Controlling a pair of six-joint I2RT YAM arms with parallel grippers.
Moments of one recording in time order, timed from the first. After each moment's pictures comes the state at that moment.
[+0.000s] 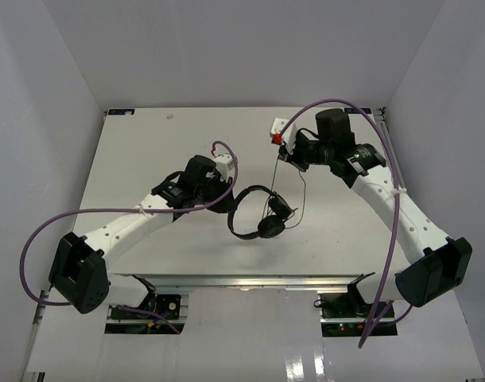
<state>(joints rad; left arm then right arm) -0.65 1.34 0.99 -0.38 0.25 -0.32 0.49 1.37 1.39 -0.59 -0.48 -0.73</state>
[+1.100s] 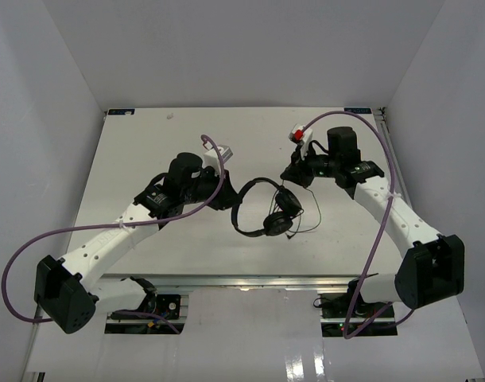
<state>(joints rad) -0.65 1.18 0.99 -0.31 0.37 -0.36 0.35 1.34 1.09 -0.36 -0.72 -0.32</state>
